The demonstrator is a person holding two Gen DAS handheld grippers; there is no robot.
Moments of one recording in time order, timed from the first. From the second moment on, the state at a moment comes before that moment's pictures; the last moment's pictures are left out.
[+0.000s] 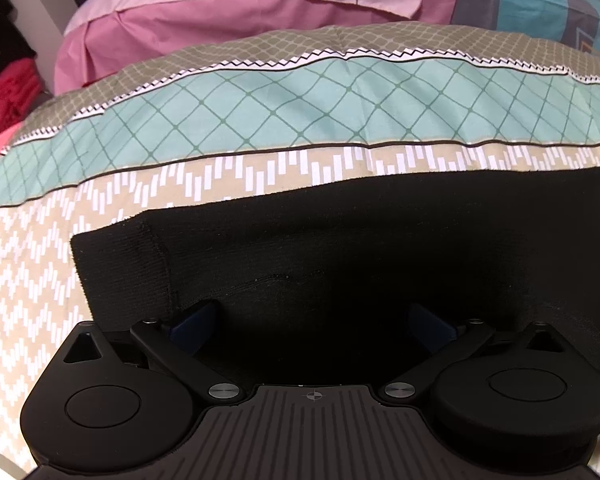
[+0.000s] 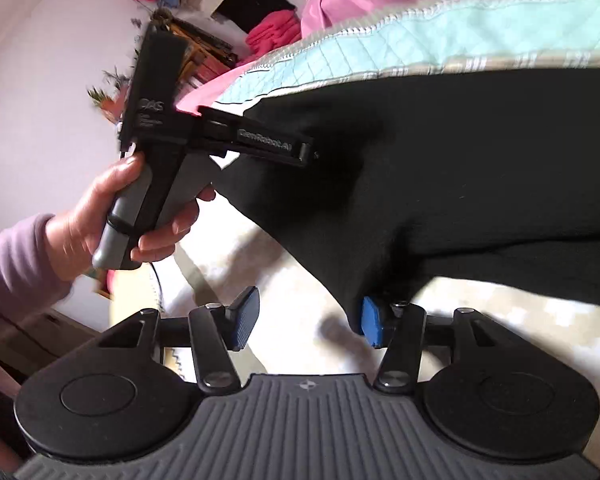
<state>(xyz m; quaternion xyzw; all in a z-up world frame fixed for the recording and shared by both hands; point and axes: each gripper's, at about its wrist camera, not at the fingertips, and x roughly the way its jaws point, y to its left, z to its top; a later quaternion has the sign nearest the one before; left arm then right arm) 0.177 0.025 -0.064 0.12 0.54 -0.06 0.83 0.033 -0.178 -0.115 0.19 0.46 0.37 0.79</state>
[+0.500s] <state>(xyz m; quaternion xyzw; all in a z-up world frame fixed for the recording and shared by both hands) 0.167 0.025 -0.065 0.13 0.52 -0.05 0.84 0.081 -0.192 -0.105 0.23 0.39 0.22 0.86</state>
